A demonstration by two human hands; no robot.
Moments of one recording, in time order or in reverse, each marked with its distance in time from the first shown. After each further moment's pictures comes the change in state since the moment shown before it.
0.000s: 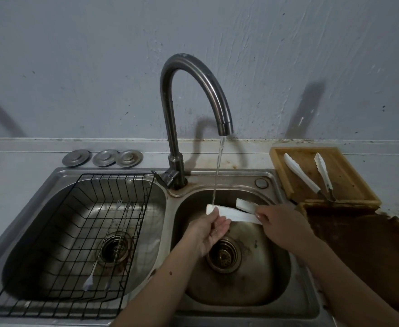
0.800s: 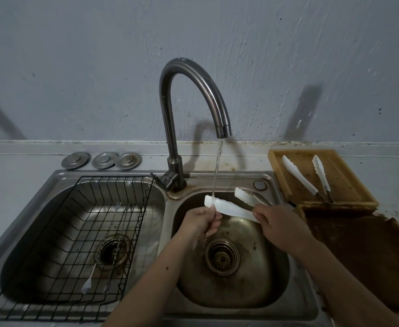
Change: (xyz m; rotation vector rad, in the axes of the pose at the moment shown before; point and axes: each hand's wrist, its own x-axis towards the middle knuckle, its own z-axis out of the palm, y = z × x) left_hand 0.020 0.011 -0.013 0.426 -0.062 0.326; right_hand -0.004 -0.006 -0.008 0.114 0.023 -0.045
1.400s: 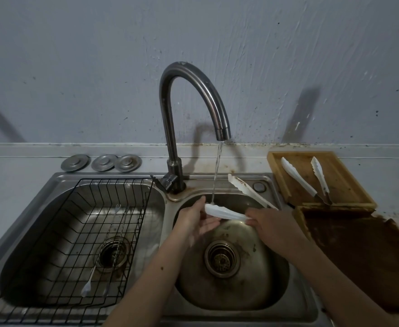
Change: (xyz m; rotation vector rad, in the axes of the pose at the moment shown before) left_hand 0.003 0.017 -0.006 -0.244 0.035 -0.138; right_hand 0.005 -0.003 0.011 -0.154 -0.017 -0.089
